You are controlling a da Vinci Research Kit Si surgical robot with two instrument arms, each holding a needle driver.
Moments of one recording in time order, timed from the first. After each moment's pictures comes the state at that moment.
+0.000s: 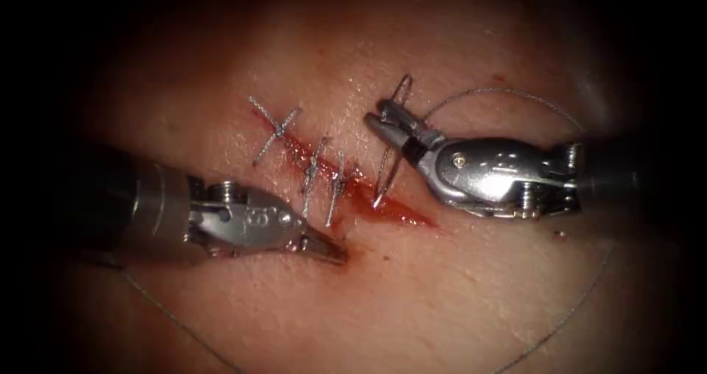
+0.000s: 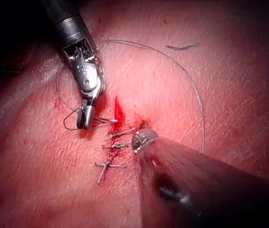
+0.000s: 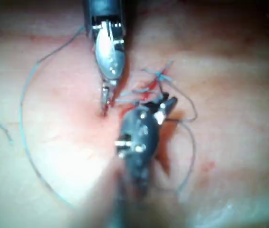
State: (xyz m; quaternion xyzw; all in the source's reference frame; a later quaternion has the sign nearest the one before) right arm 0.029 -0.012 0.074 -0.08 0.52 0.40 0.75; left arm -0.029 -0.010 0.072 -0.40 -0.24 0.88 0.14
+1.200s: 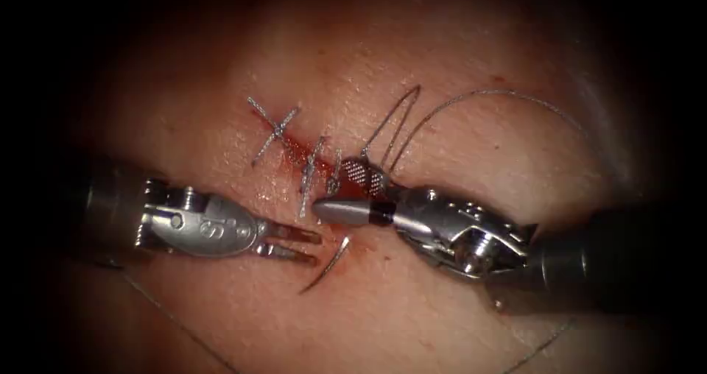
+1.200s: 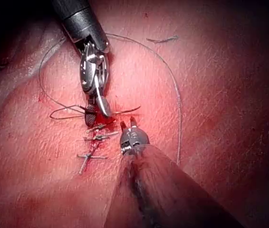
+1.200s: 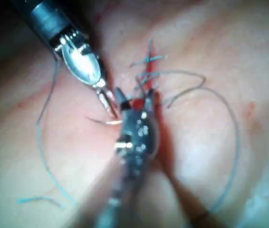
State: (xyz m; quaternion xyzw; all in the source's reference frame) right arm 0.030 -0.015 0.076 0.15 0.53 0.45 0.70; left arm -0.027 -0.011 0.070 -0.49 -0.11 0.86 0.01
